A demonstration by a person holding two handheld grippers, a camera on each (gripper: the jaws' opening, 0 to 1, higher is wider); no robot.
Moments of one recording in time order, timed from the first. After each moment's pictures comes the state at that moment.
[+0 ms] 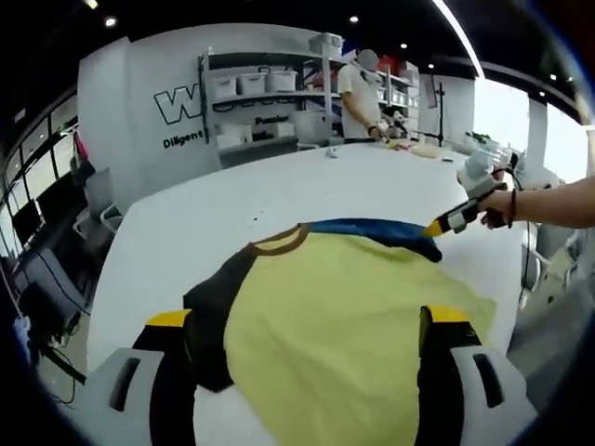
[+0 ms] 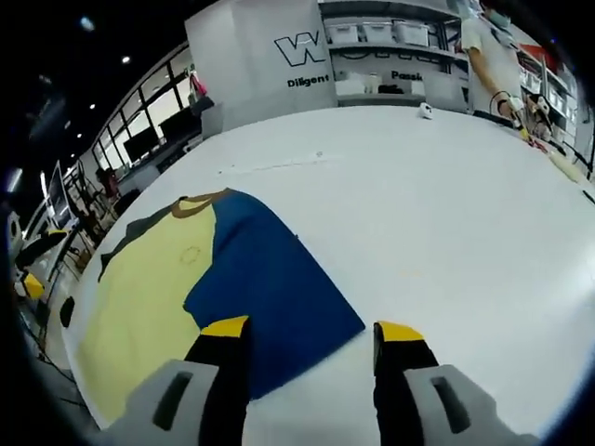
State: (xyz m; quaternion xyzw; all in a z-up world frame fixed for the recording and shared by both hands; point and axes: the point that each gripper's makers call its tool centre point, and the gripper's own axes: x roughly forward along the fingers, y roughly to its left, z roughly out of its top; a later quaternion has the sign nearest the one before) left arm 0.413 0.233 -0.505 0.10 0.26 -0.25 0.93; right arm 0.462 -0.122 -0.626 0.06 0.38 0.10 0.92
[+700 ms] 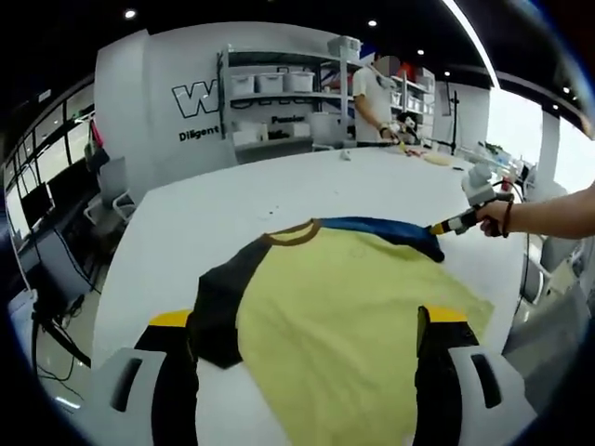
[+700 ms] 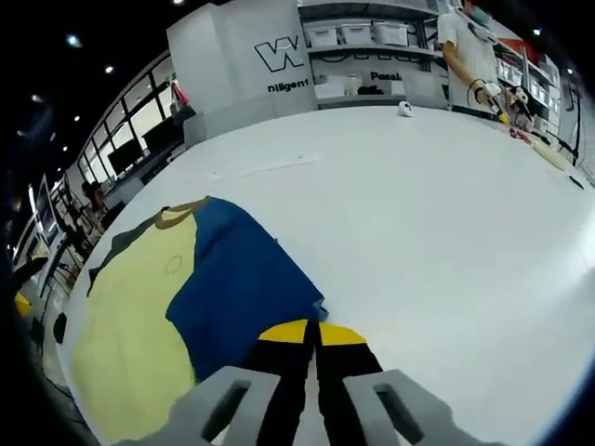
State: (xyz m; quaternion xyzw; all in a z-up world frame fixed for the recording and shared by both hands) left arm 0.394 0.256 -0.502 0.07 0.26 -0.22 0.94; right arm 0.470 -0.129 -0.622 0.07 0.37 0.08 0.93
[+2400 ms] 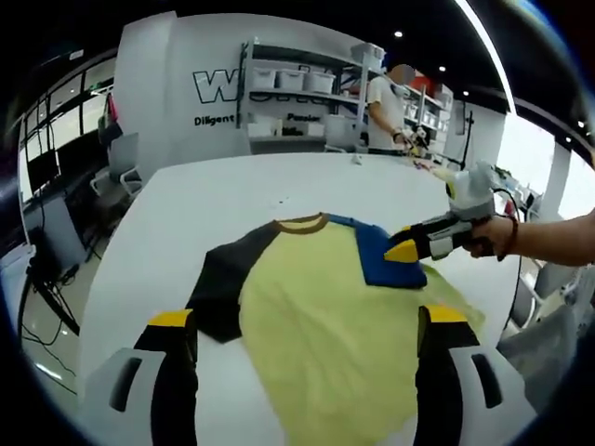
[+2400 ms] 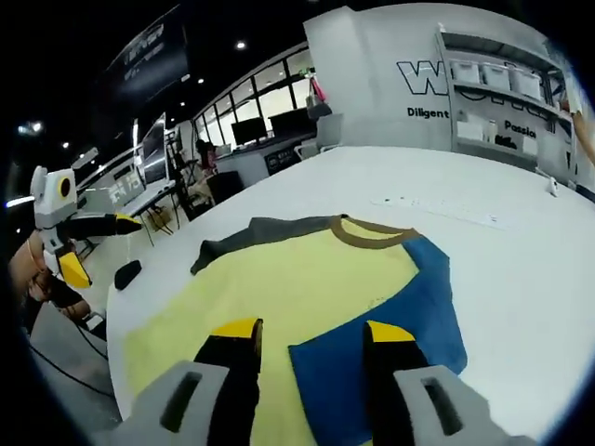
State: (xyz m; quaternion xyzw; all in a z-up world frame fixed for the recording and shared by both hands) left arm 0.378 0.276 -0.513 0.01 0.27 -0.20 0.94; right arm 0.474 0.062 -0.580 -0.01 0.30 0.33 0.90
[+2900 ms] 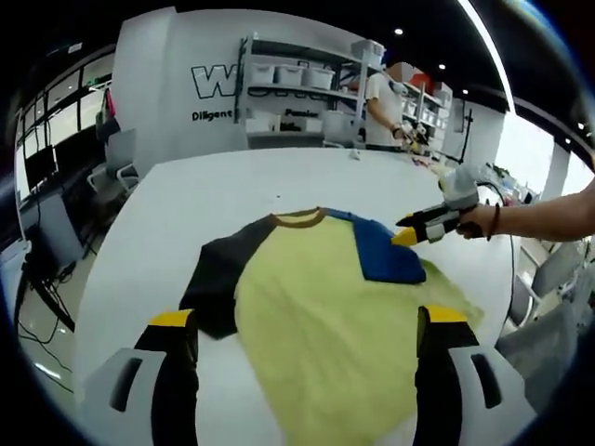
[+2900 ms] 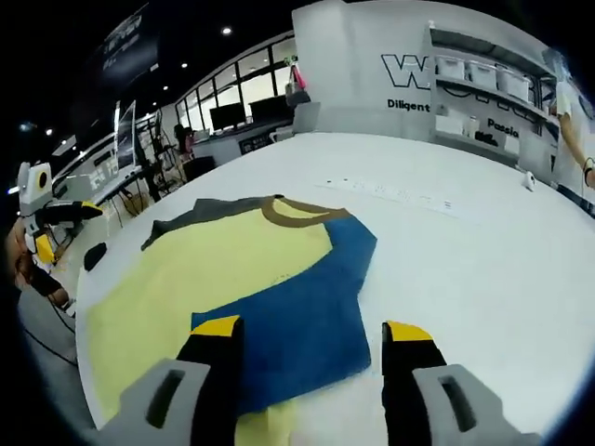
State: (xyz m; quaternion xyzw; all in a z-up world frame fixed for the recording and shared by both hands) left arm 0.378 0.271 -0.521 0.01 0.28 -0.21 0.94; right arm 0.501 -0.005 -0.618 -0.03 0.34 0.29 0.89
